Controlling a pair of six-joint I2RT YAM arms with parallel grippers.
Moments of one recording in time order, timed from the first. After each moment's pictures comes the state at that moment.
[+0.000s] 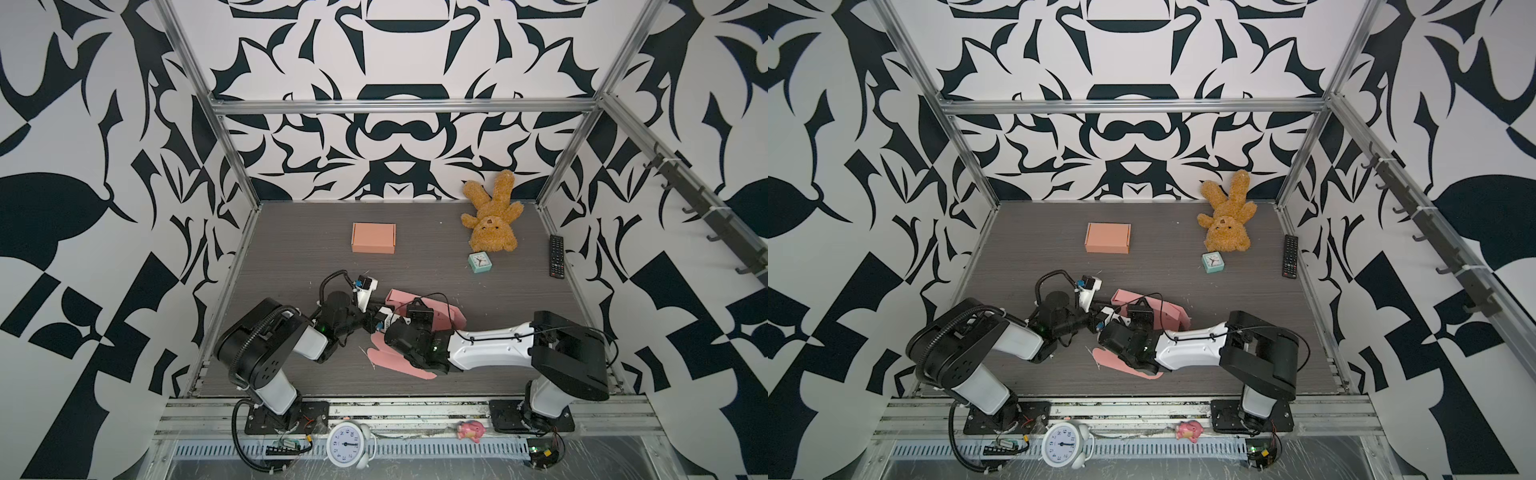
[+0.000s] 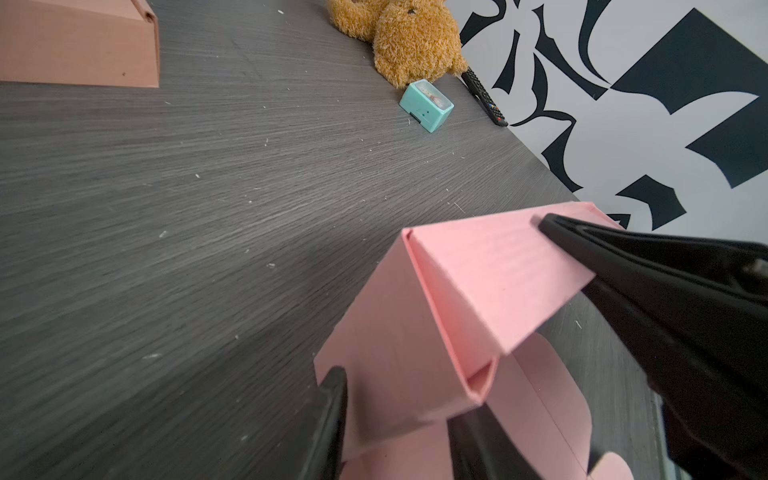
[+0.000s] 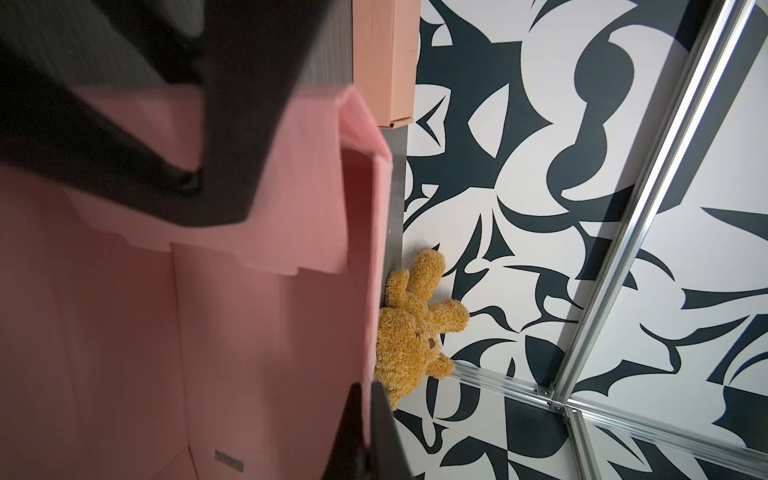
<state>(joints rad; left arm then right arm) -0.59 1.65 0.28 1.03 0.44 -0.37 1.21 1.68 0.82 0.00 1.07 -0.71</state>
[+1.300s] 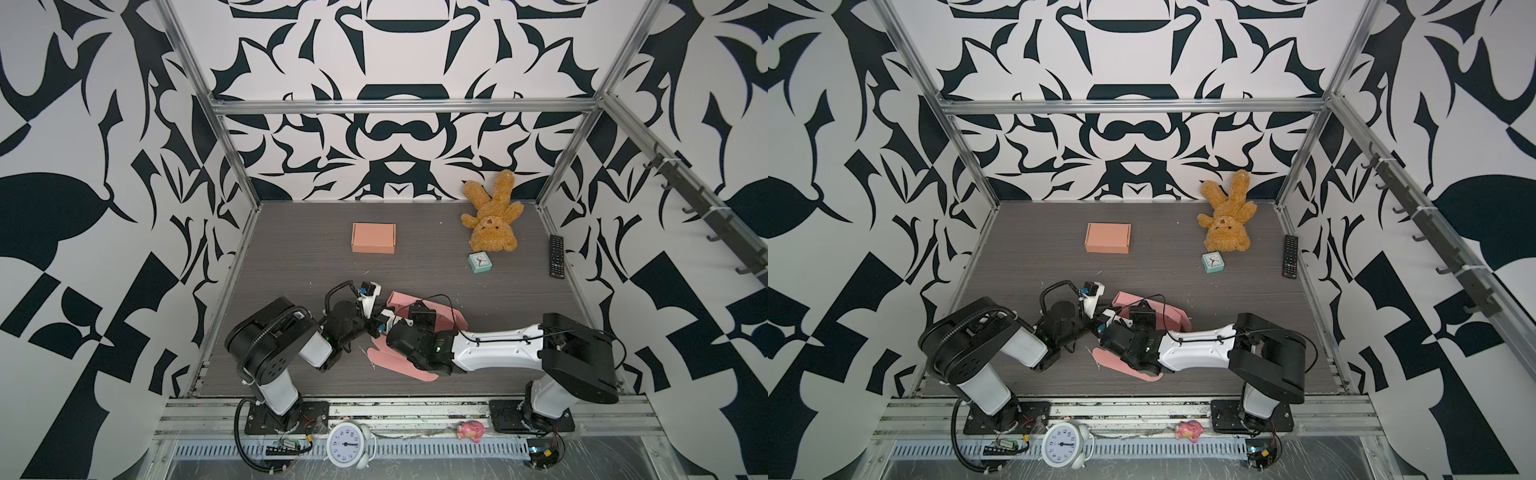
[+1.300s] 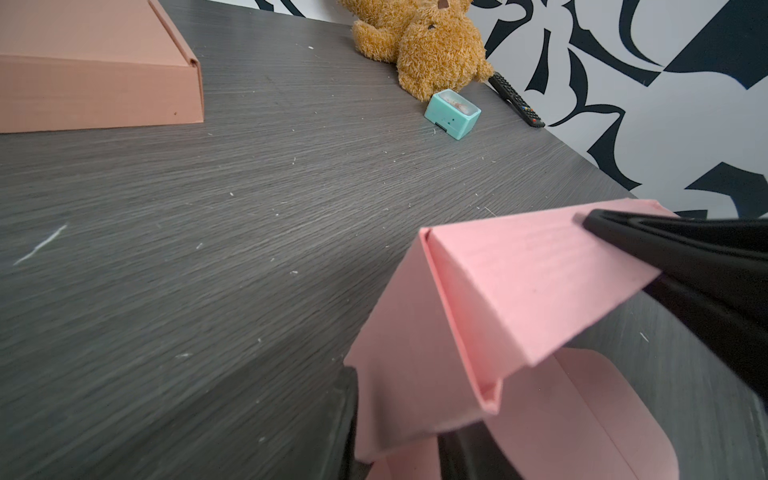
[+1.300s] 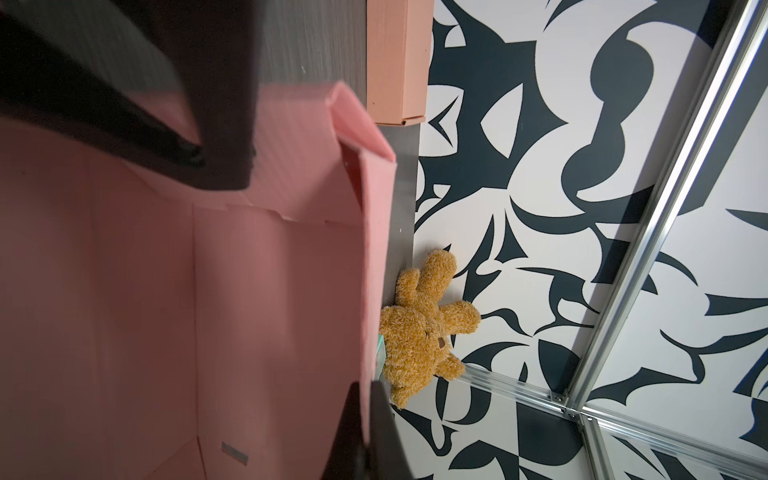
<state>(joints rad) -0.69 1.71 0.25 1.16 0.23 -0.30 1.23 1.63 0.82 -0.09 1.03 -0.65</state>
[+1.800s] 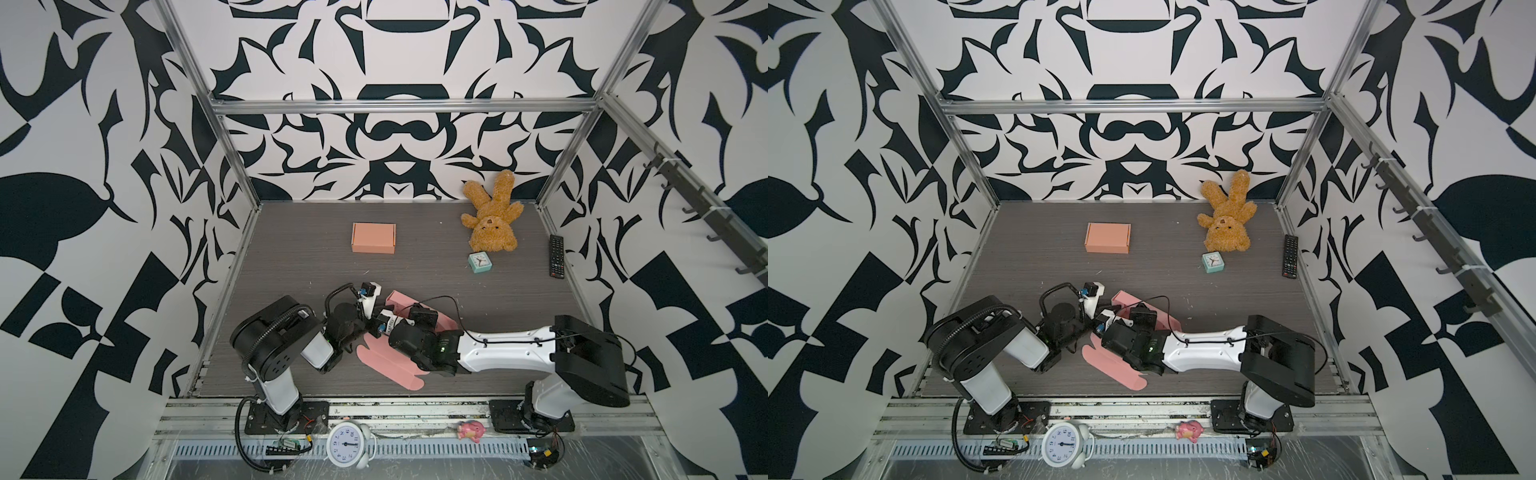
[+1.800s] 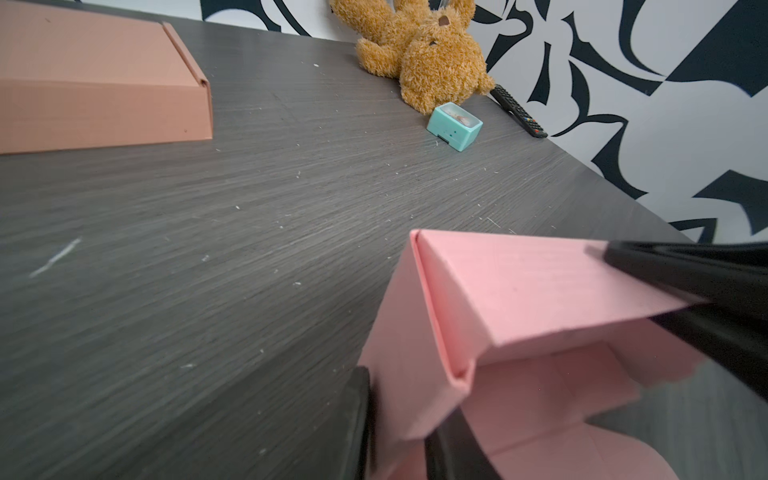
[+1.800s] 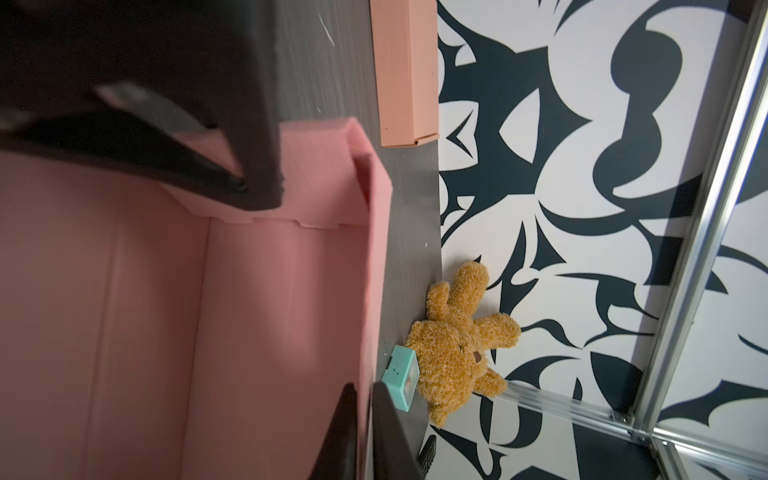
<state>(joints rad) -0.70 1.73 0.25 1.21 0.17 -0.29 1.24 1.57 0.82 -0.16 0.92 -0.51</state>
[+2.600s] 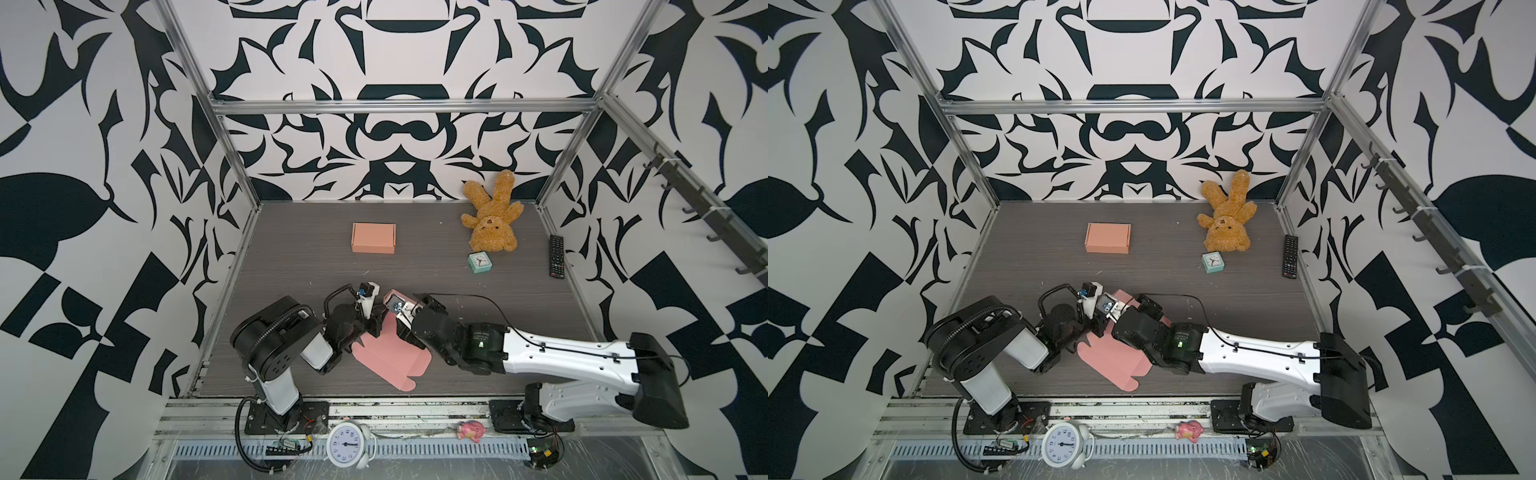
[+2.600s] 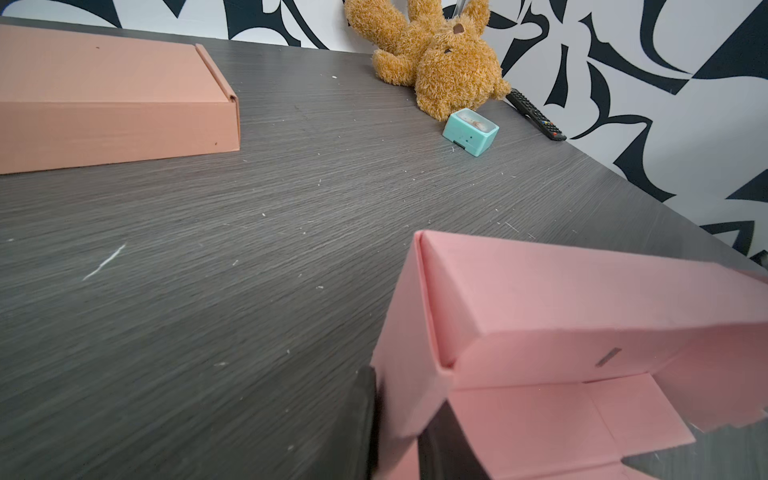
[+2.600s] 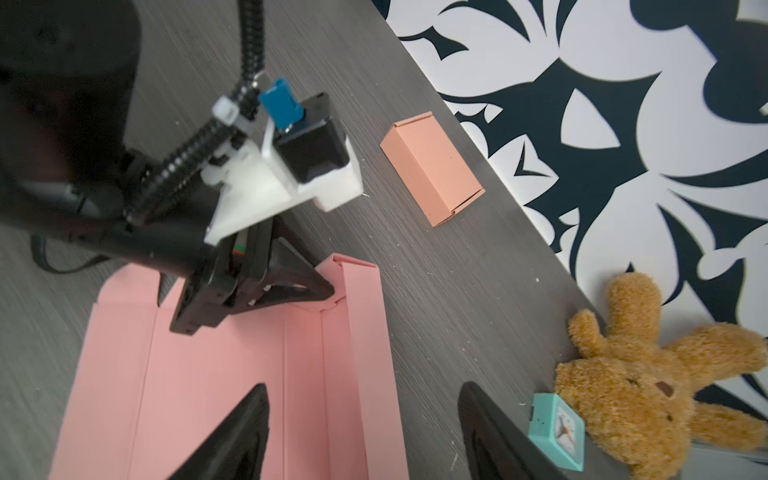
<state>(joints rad) -0.70 1.73 0.24 1.23 0.13 -0.26 1.18 1.30 0.94 -0.32 0.52 -0.04</state>
